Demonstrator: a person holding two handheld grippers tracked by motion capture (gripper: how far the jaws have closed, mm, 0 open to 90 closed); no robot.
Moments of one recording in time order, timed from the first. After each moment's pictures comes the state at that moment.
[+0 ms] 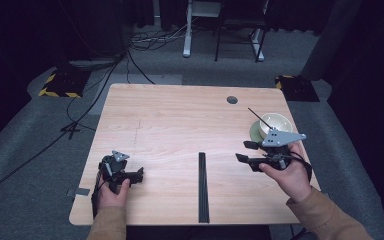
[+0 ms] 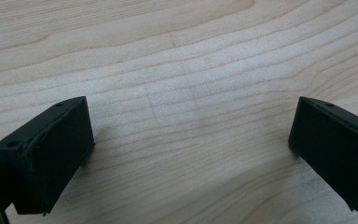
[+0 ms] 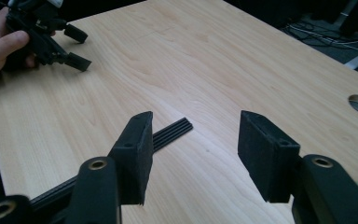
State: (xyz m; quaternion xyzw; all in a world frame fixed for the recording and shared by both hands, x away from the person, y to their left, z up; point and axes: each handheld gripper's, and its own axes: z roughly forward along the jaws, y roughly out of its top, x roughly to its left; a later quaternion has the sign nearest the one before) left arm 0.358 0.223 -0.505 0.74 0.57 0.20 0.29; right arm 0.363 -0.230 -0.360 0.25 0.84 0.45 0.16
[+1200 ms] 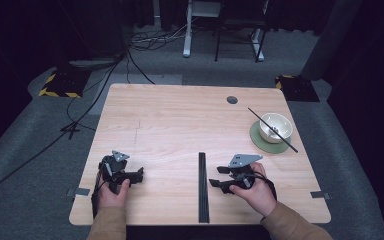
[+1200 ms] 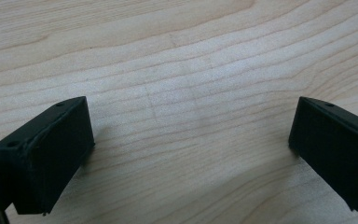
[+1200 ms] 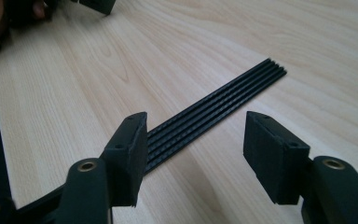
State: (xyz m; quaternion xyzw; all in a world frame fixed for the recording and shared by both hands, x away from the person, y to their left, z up) left arm 0.357 0.223 -0.505 0.74 0.57 0.20 0.29; right arm 0.355 -0.174 -0.465 0.28 0.86 0.42 0.06
